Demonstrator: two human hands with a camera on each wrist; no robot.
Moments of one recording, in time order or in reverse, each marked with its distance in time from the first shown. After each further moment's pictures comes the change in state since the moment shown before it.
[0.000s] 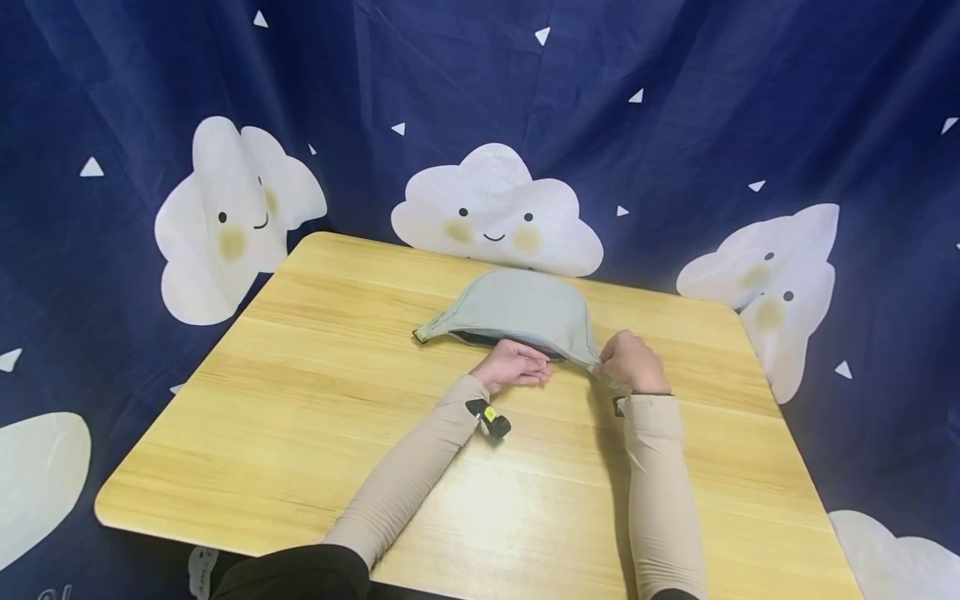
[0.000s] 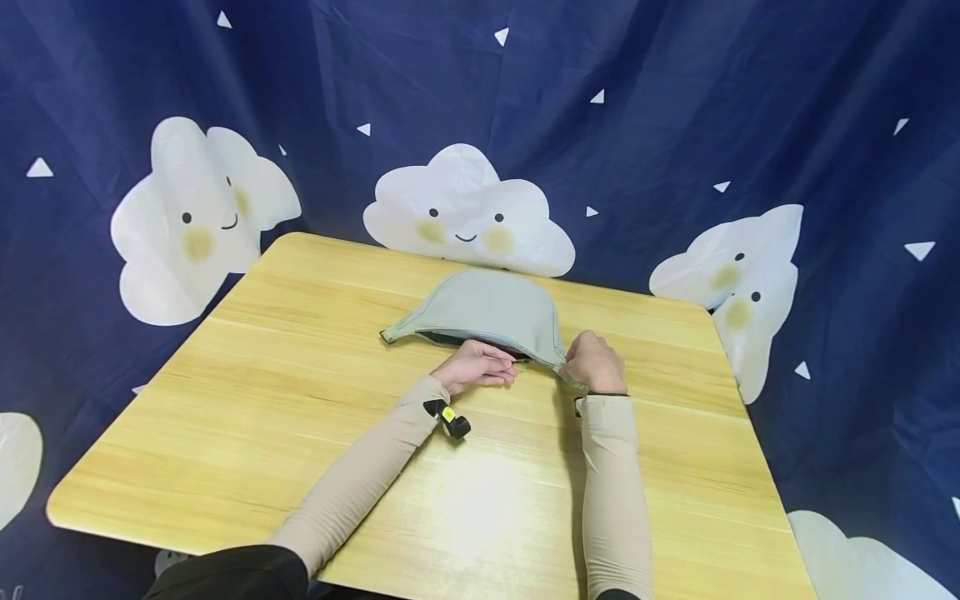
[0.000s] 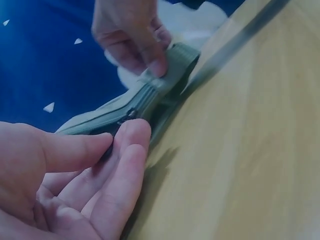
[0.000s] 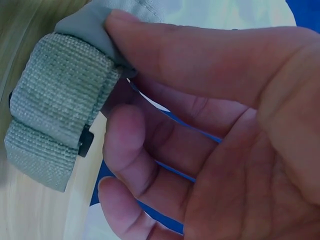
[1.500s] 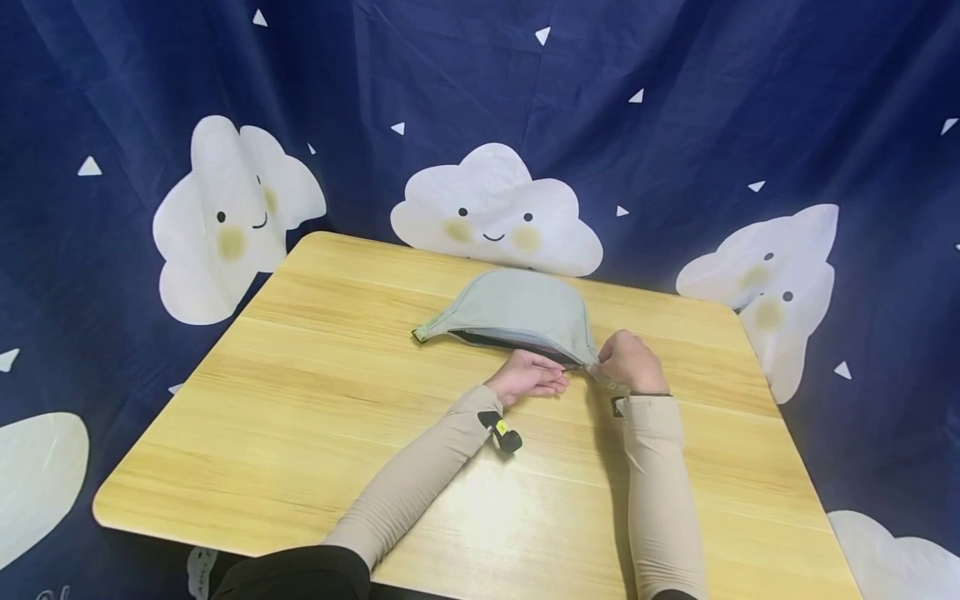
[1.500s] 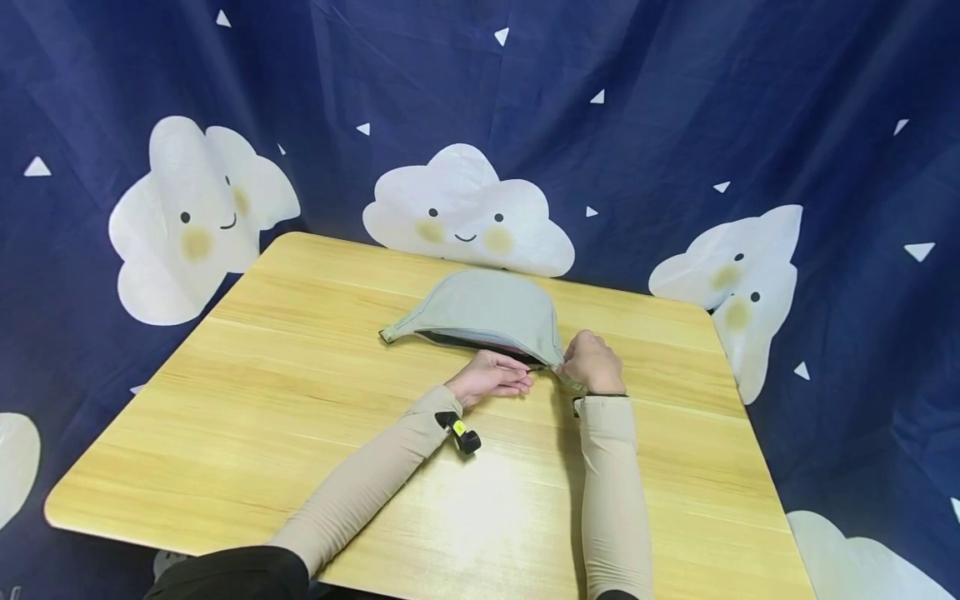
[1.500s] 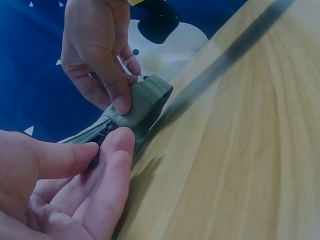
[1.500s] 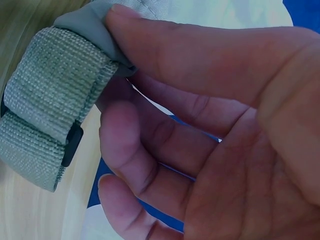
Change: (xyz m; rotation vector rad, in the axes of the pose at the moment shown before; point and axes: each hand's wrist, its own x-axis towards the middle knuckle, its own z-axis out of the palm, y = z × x) left_hand -0.003 -0.007 0.027 -0.060 -0.025 -0.007; right_hand 0.000 0.000 0.002 0.036 0.024 -0.046
